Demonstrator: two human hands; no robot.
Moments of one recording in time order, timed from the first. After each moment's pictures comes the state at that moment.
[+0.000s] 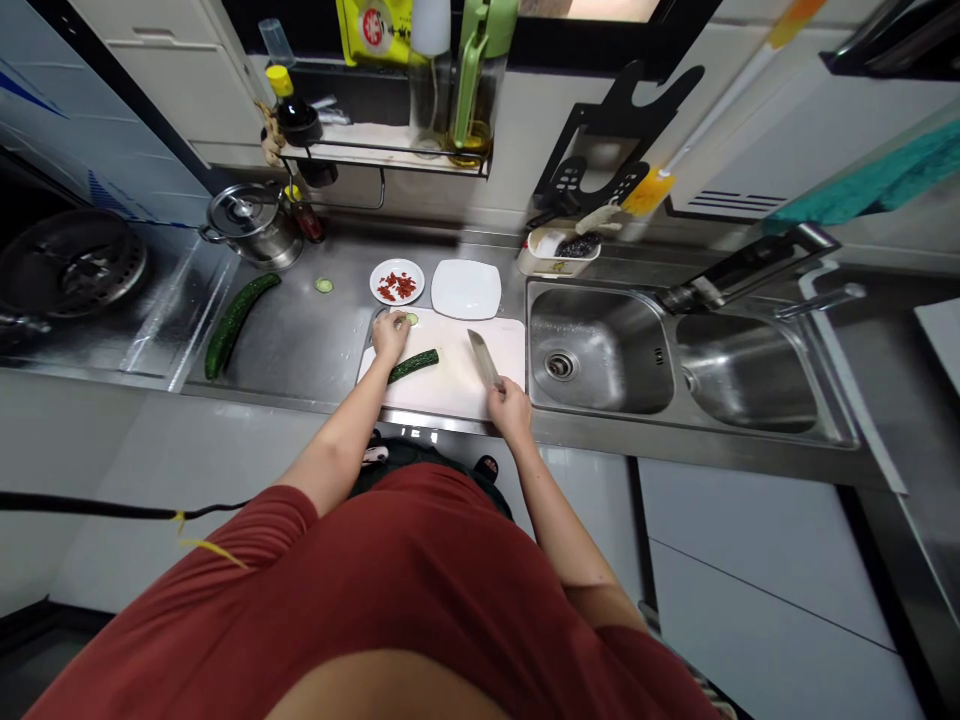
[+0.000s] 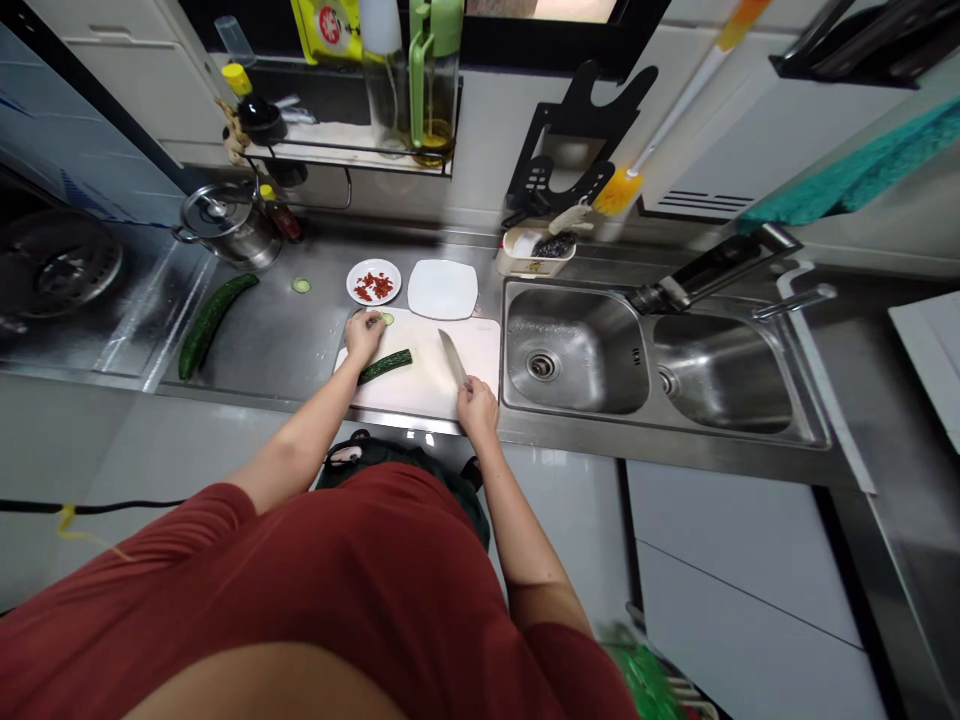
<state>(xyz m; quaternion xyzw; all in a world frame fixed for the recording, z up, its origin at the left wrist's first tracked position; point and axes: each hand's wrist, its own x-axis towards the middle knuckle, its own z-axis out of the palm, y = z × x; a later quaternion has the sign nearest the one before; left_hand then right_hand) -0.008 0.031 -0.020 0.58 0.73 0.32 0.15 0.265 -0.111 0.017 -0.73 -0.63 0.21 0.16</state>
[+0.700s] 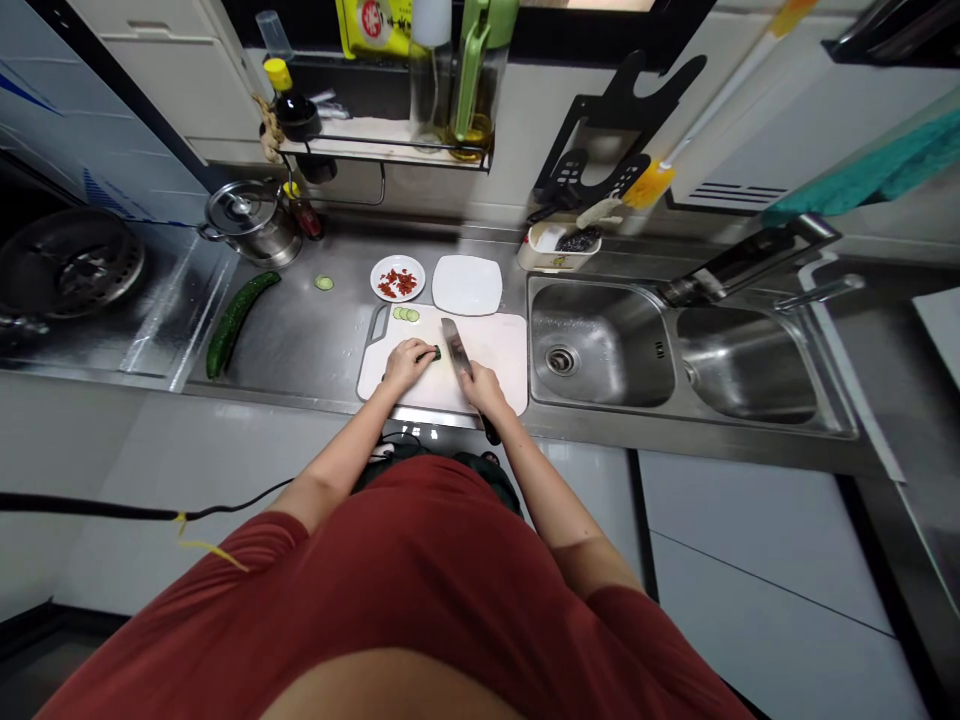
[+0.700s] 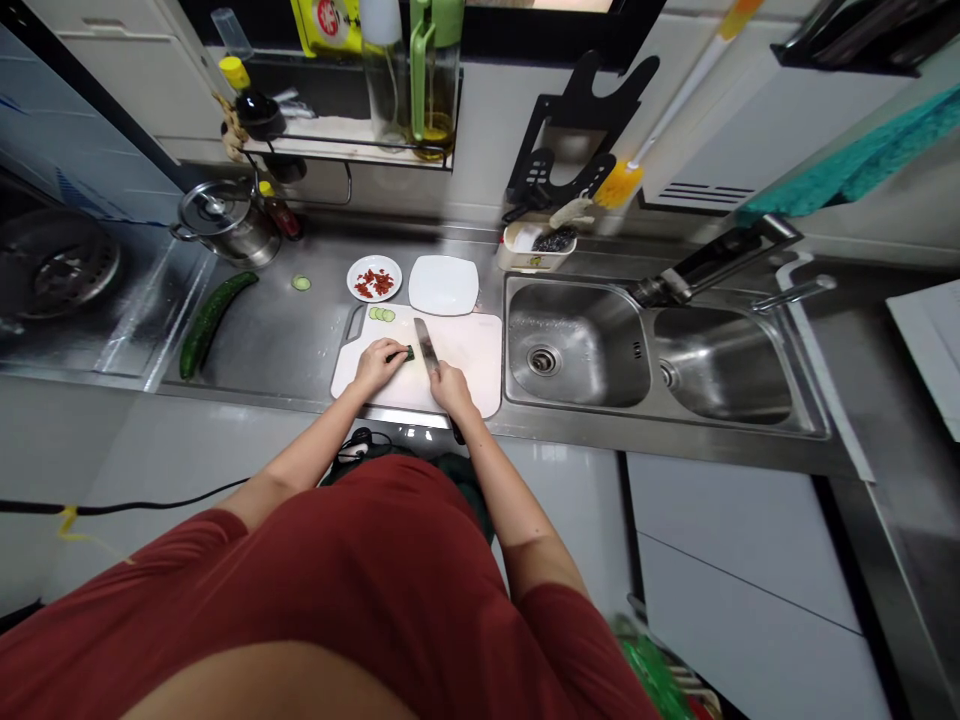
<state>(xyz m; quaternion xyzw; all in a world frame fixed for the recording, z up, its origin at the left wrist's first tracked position) 0.014 -0.042 -0.005 0.75 0.57 0.26 0.19 0.214 -0.075 0.043 -0.65 -0.70 0.28 0.05</state>
